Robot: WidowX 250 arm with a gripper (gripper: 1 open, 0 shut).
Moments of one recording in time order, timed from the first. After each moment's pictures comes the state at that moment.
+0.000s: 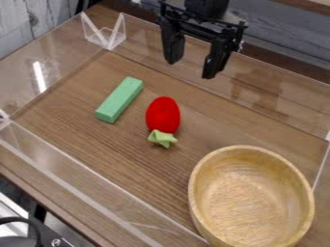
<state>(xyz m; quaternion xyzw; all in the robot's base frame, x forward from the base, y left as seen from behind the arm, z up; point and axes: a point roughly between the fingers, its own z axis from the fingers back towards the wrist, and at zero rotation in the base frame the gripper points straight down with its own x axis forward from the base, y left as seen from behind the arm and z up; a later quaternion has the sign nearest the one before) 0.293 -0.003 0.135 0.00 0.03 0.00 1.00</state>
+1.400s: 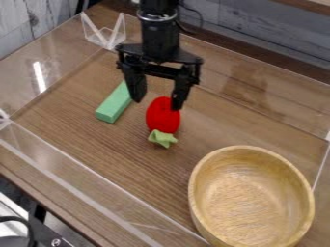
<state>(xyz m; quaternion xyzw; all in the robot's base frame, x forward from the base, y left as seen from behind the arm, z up) 0.266 0.016 0.089 -0.02 0.02 0.10 0.99</state>
